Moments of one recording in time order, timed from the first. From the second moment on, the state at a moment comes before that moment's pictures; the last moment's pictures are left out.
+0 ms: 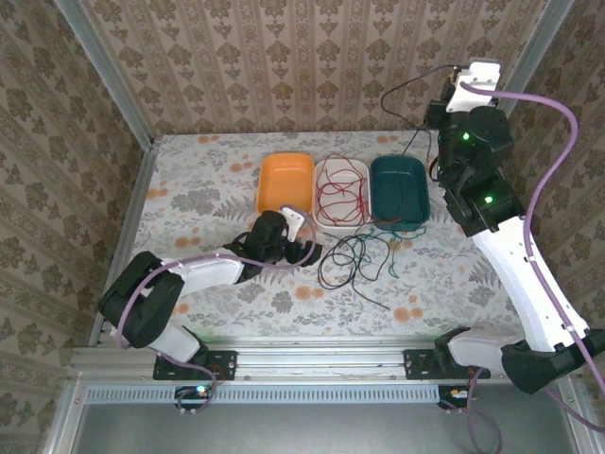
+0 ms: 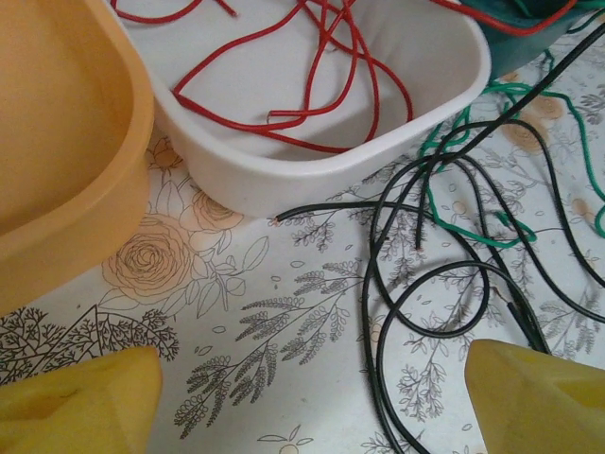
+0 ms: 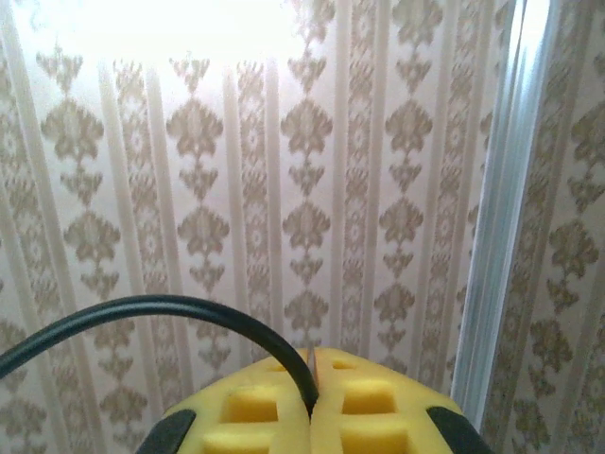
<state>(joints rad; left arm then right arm) -0.75 1.53 0.69 0.20 0.15 -0.20 0.35 1.23 1.54 -0.08 0.62 -0.13</state>
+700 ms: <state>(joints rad) -0.65 1.48 0.61 0.24 0.04 -0.38 0.36 1.64 2.15 -0.41 0.35 -0.06</state>
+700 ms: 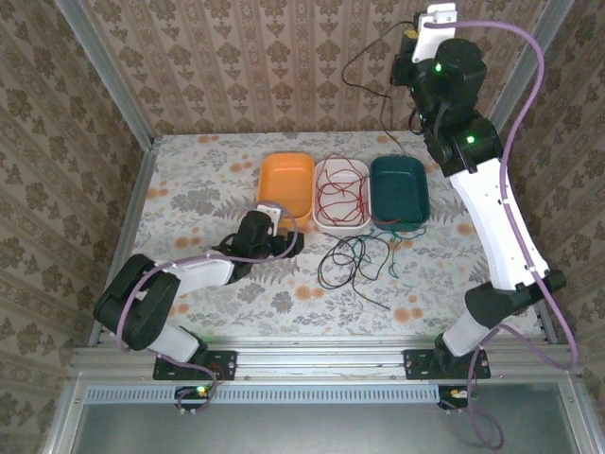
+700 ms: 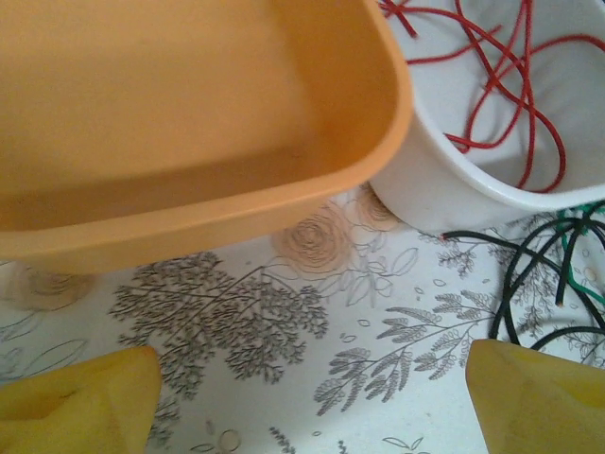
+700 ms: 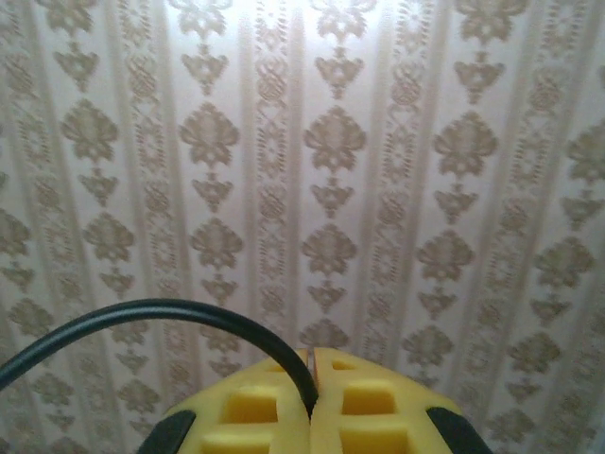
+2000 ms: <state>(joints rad) -0.59 1.21 0.48 0.03 -0.39 -0.57 0.38 2.16 2.36 -0.26 -0.35 0.62</state>
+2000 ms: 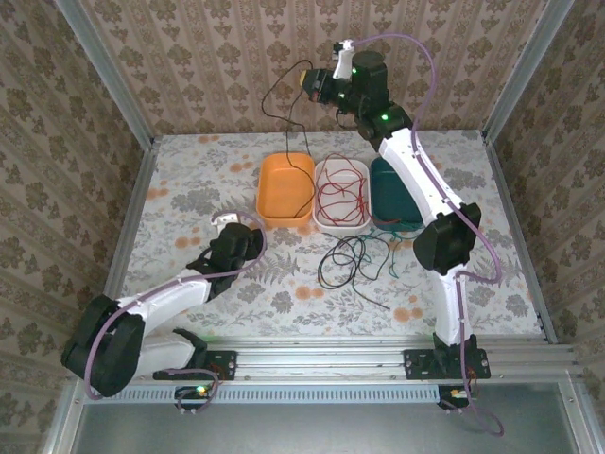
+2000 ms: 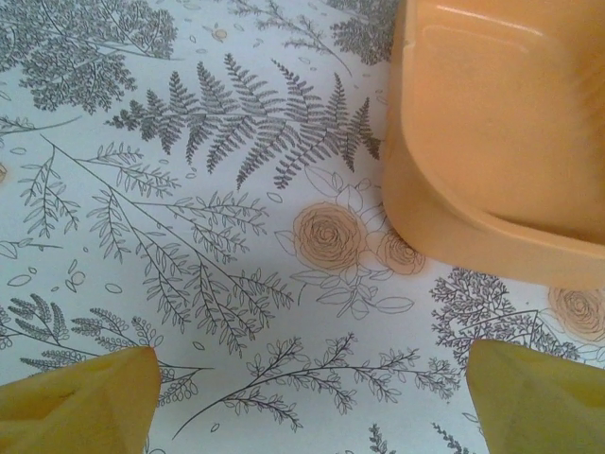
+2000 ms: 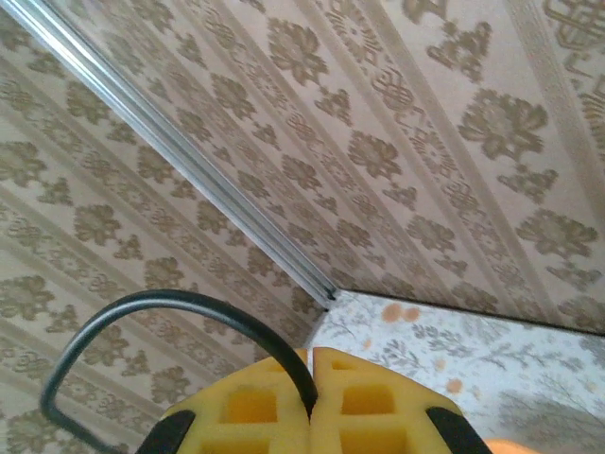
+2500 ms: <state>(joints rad) -0.59 1.18 0.48 0.03 -0.39 -0.57 0.40 2.17 2.16 -0.19 -0.41 0.68</state>
